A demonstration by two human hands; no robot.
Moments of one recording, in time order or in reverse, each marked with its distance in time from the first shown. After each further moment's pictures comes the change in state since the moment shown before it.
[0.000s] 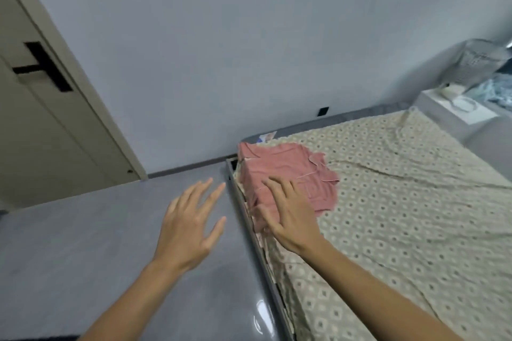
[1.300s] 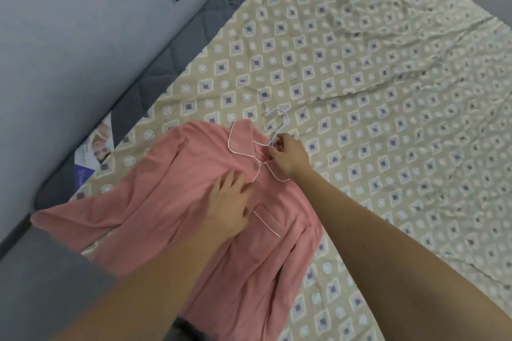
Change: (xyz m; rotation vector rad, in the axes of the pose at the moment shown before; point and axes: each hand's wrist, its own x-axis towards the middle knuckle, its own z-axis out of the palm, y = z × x) left_hand 0.548 0.030 0.703 0.111 -0.819 0.736; right_hand 0.188 0.734 0.295 0.168 -0.019 1.462
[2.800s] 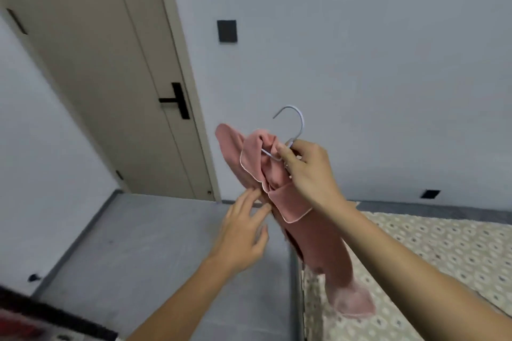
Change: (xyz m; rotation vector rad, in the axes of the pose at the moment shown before) left_hand -0.708 0.346 -0.211 -0.114 1.139 -0.850; right_hand -0.810 -0.210 -0.228 0.317 -0.455 -1.407
